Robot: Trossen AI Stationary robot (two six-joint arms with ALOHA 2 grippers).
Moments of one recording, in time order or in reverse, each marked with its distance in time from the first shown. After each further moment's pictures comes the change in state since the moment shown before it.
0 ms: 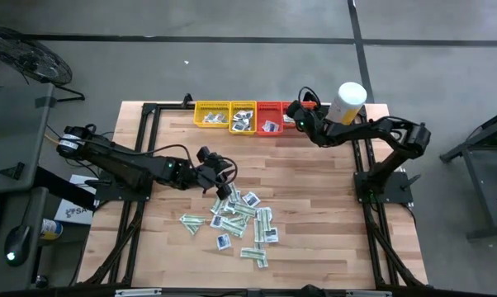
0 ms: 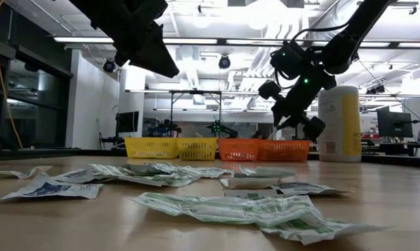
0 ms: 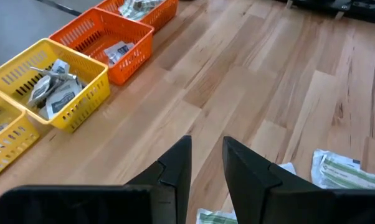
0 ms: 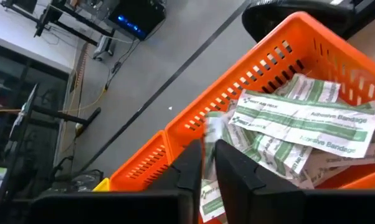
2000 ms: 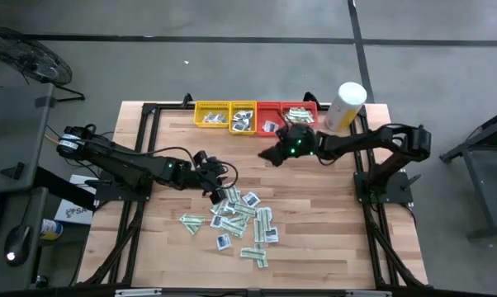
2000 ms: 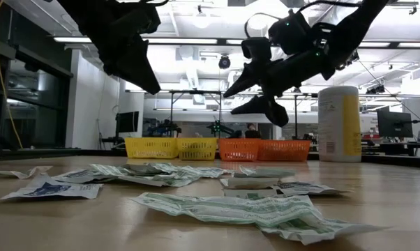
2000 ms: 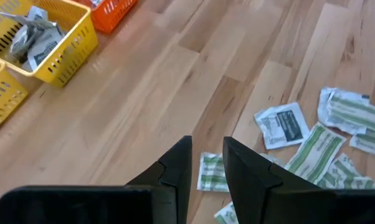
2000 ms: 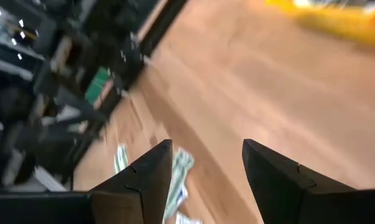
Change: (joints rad) left arm 0.000 0.000 0.000 -0.183 0.108 -0.047; right arm 0.244 -0.034 0.000 0.181 -0.872 -0.608
